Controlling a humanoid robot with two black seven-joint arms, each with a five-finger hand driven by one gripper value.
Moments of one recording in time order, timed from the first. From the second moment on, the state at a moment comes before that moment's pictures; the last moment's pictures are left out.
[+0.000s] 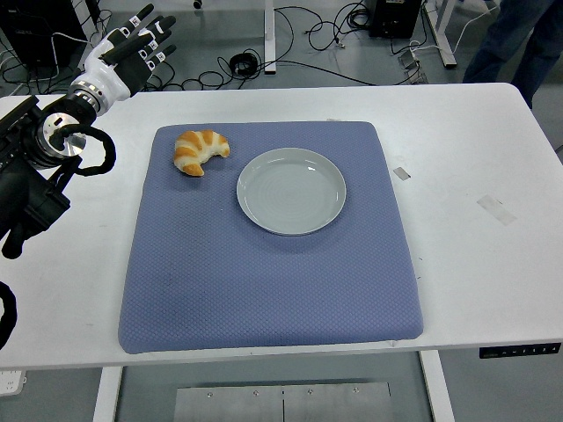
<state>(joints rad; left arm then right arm) -1.09 0.16 -0.74 -0.39 -0.03 -0.25 -0.06 -0.10 0.00 0.06 0.12 -0.10 -0.11 0.25</state>
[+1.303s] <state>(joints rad) -1.28 0.20 -0.47 -0.39 -0.01 -0.17 -0.04 -0.10 0.00 0.05 0.12 -0.10 -0.11 0.25</state>
